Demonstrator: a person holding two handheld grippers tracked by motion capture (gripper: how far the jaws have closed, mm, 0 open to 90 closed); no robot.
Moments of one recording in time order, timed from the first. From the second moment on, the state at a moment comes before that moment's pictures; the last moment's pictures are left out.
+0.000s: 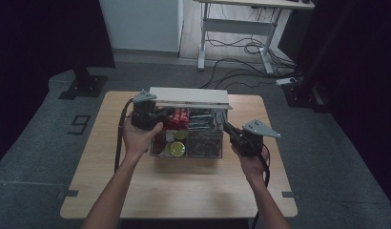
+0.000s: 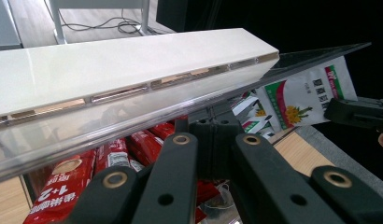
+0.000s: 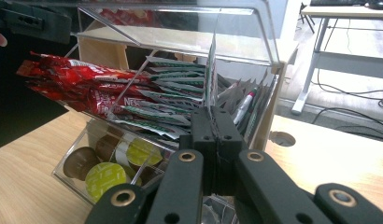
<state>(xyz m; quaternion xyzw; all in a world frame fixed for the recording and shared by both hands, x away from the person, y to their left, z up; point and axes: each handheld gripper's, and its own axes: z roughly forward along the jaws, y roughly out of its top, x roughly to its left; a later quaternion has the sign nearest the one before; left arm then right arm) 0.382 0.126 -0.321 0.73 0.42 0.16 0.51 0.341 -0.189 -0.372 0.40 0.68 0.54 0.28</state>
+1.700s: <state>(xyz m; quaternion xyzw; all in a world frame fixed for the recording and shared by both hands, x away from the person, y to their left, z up) 0.382 0.125 -0.323 0.73 0.43 0.15 0.51 0.307 -0.237 -0.365 0.41 0.63 0.58 0.31</state>
